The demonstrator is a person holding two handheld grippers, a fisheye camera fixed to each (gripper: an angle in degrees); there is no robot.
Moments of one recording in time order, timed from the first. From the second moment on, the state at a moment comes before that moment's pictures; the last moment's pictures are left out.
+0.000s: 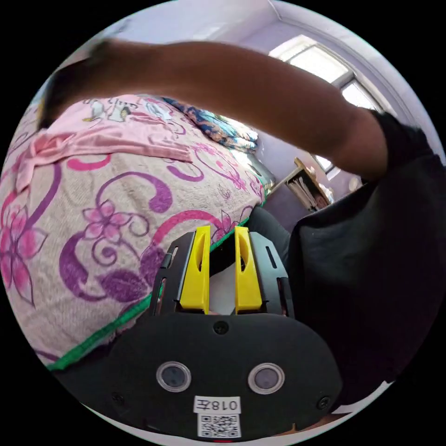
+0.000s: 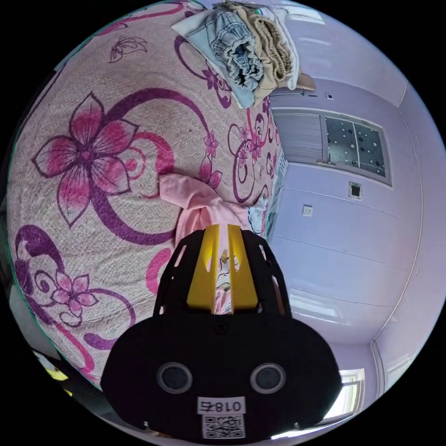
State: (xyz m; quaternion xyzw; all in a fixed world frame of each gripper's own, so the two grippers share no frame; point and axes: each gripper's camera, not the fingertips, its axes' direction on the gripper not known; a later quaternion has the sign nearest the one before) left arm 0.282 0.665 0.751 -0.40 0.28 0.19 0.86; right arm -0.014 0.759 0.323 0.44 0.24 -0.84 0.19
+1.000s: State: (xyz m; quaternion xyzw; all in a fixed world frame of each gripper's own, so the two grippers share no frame) left arm 0.158 0.425 0.923 -0.29 0.06 -0.07 0.95; right arm 0.240 0.016 0.368 -0.06 -0.46 -0.41 0.79
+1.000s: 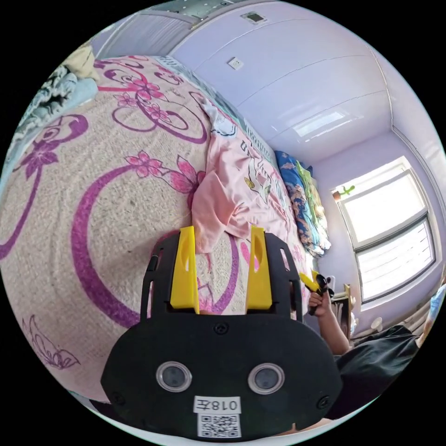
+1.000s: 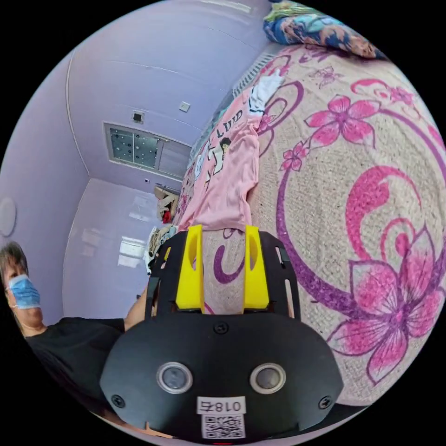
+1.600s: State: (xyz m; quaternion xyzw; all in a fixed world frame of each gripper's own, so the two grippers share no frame) left arm 0.133 0.382 0.991 -0.38 0.09 -0.12 0.91; right arm 0.217 -0.100 0.422 -0.14 -0.37 -0.46 0.79
